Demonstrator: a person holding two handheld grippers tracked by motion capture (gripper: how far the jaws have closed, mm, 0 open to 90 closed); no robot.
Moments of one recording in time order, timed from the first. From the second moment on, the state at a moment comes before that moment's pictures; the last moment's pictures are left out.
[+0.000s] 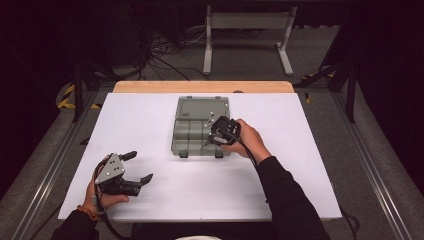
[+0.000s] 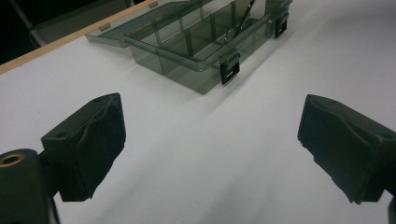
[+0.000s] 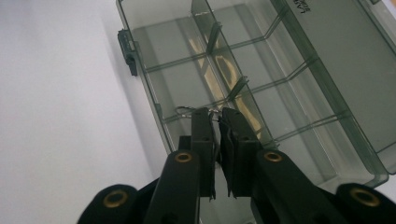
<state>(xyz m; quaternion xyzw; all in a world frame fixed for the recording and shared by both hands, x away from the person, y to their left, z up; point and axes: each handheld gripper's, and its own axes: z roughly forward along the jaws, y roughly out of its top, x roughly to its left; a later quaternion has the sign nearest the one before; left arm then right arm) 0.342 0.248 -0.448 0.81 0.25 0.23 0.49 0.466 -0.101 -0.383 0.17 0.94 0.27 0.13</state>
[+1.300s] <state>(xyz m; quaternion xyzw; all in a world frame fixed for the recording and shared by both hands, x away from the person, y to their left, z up) 0.341 0.247 -0.449 0.81 0.24 0.23 0.48 0.439 -0.136 -0.365 0.24 0.87 0.38 0.22</state>
